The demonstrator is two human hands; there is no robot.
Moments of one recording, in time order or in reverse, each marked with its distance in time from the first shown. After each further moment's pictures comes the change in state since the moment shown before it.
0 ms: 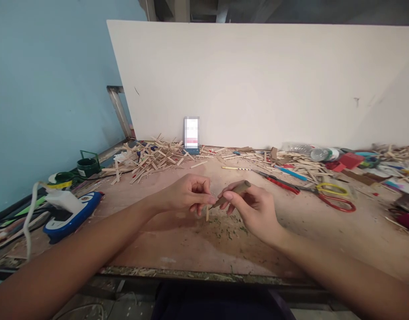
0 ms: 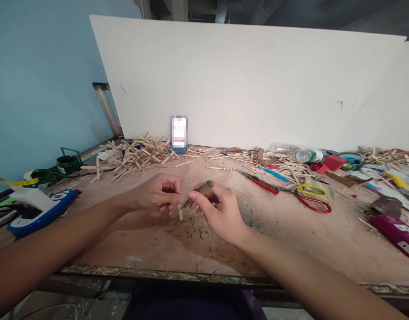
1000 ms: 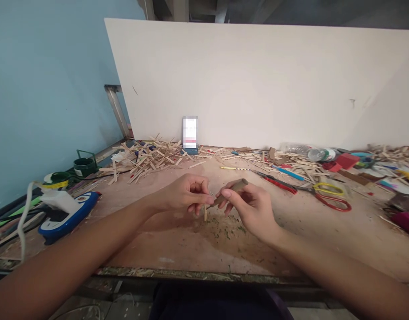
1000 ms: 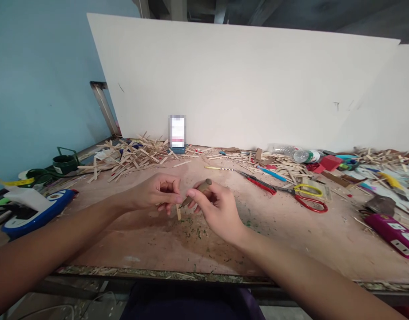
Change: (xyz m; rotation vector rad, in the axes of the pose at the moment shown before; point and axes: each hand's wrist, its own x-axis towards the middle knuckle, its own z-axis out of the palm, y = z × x) left_hand 0.001 -0.002 -0.001 -0.011 -0.005 0.004; right_hand 0.001 0.000 0.001 0.036 0.013 0.046
